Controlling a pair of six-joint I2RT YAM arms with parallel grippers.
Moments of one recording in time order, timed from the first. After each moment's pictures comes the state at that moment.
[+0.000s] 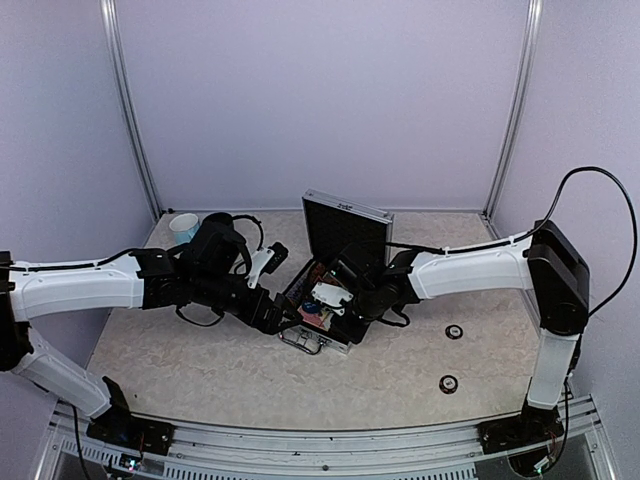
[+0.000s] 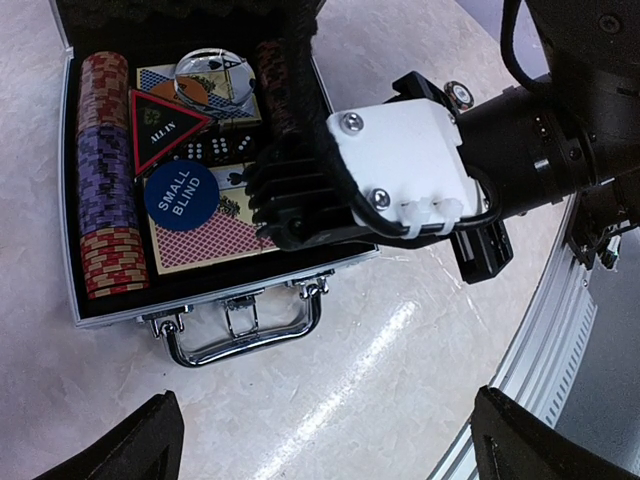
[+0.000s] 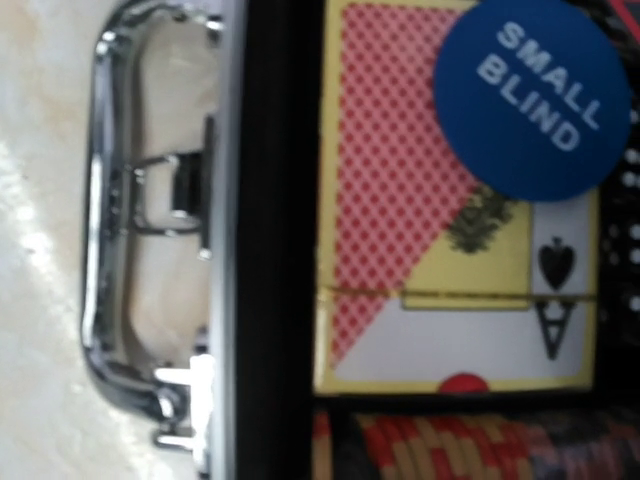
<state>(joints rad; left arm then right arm) -0.86 1.38 0.94 -0.32 0.22 -0.29 0.98 1.90 1.30 -0.46 -0.03 -0.14</state>
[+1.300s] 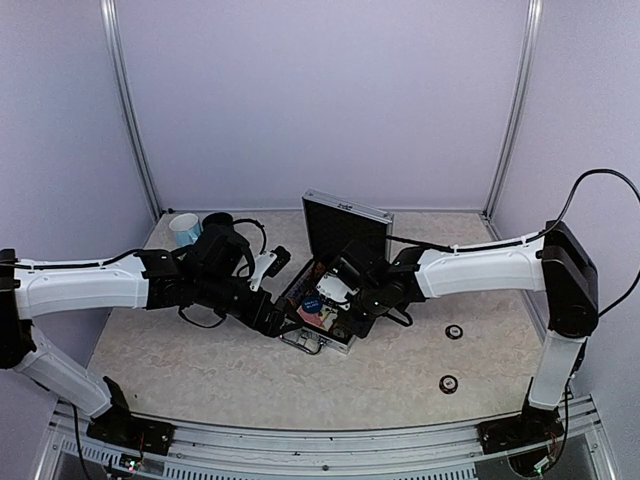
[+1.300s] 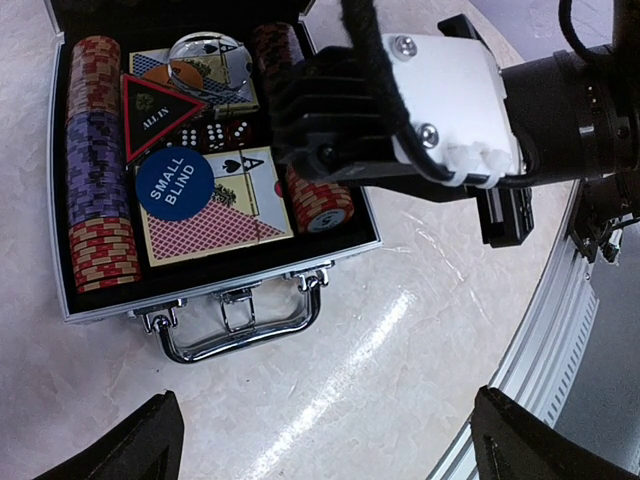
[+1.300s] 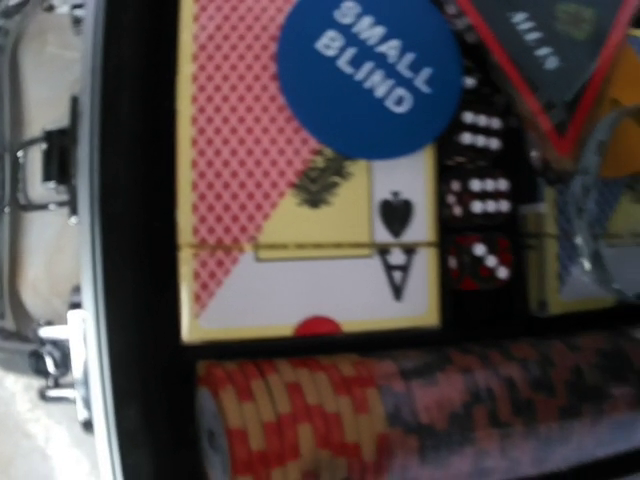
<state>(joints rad) -0.86 1.40 0.94 -0.32 0.24 -0.29 0.99 1.86 1.30 -0.50 0.16 -0.15</state>
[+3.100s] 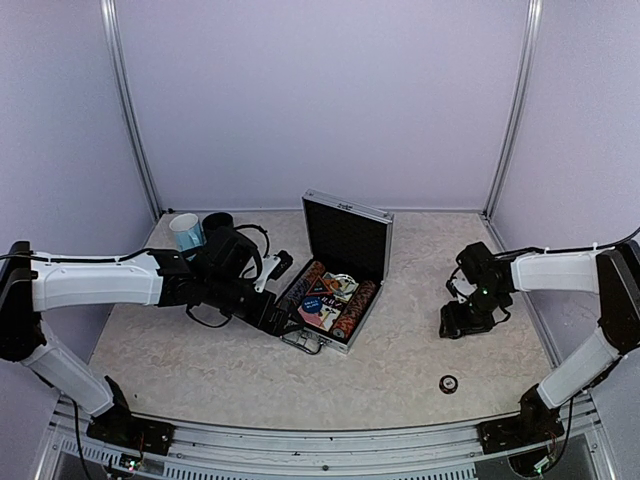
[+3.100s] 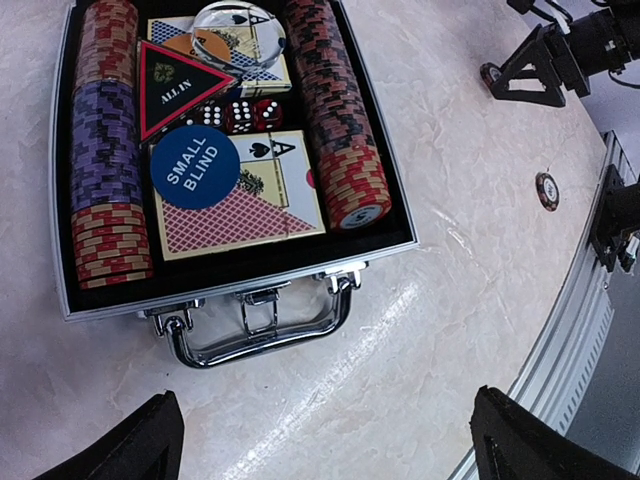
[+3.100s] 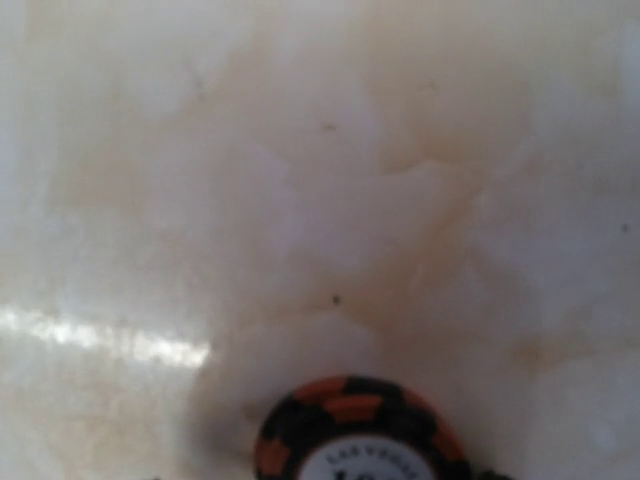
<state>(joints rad) -0.84 1.48 0.95 -0.32 0.24 -0.31 0.34 1.49 0.78 -0.60 -0.07 0.25</state>
